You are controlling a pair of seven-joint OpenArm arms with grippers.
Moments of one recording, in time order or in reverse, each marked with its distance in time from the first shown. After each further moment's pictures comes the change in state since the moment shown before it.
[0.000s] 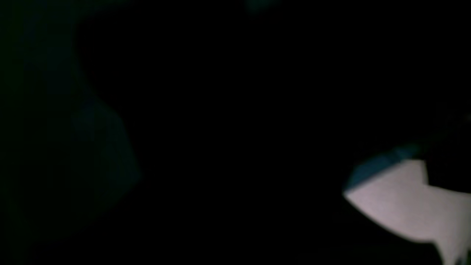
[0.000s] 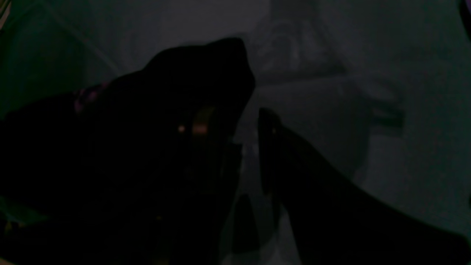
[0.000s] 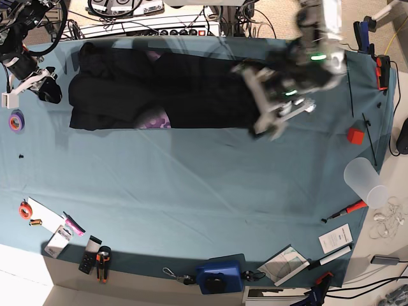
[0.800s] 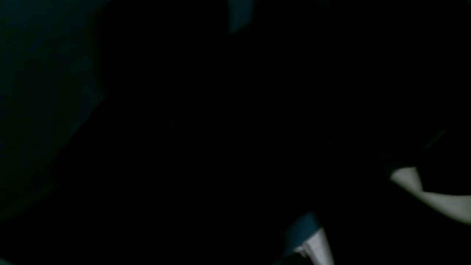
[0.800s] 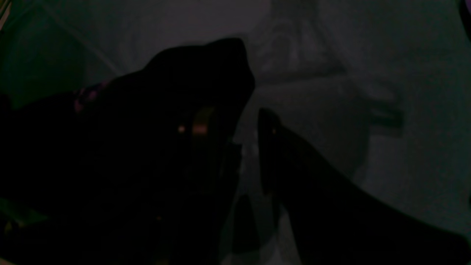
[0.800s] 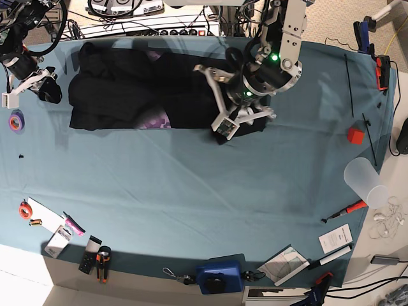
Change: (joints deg) left arm -0.6 5.9 8.5 -4.9 2.9 -2.9 -10.2; right arm 0.0 0.0 0.0 0.0 0.0 0.0 0.0
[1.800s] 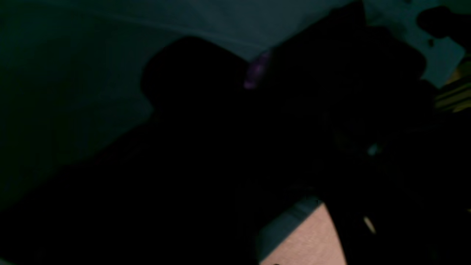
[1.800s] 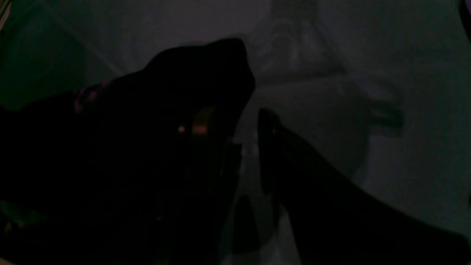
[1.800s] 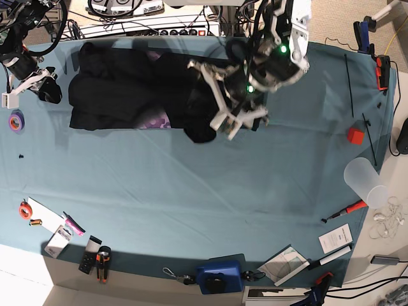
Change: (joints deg) left arm 3.0 -0.2 0.0 5.7 -3.7 -1.1 -3.1; right arm 0.0 0.0 0.0 0.0 0.0 0.0 0.1
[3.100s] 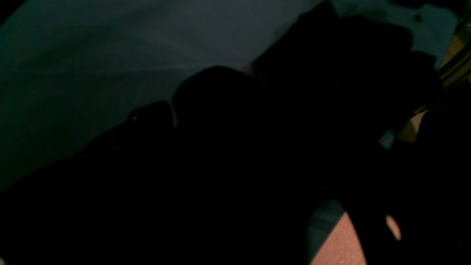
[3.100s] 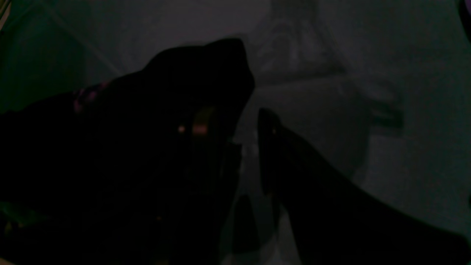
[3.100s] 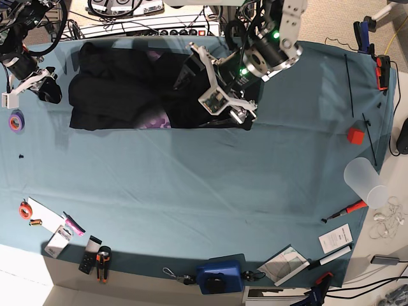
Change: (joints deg) left arm 4.2 0.0 0.0 -5.0 12.5 -14.9 -20.0; right arm 0.0 0.0 0.0 0.0 0.0 0.0 0.0
